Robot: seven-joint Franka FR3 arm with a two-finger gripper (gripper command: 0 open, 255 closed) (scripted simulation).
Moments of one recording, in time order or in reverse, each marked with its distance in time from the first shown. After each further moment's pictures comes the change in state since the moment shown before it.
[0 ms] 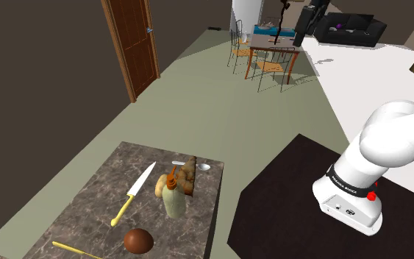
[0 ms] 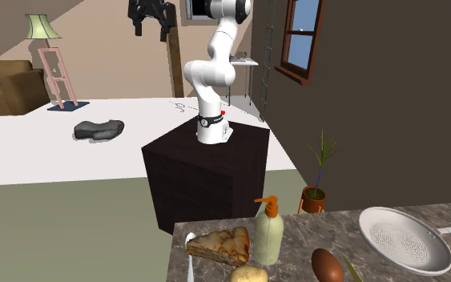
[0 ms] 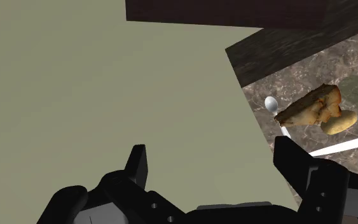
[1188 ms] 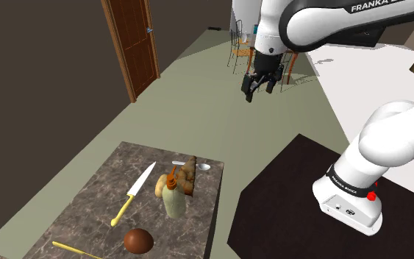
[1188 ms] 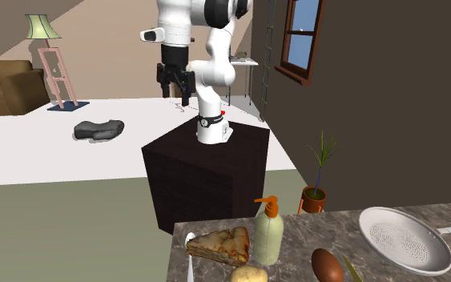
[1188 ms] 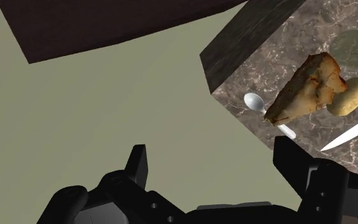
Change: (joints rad) arm -0.021 0.189 0.245 -0.283 0.196 0.394 0.486
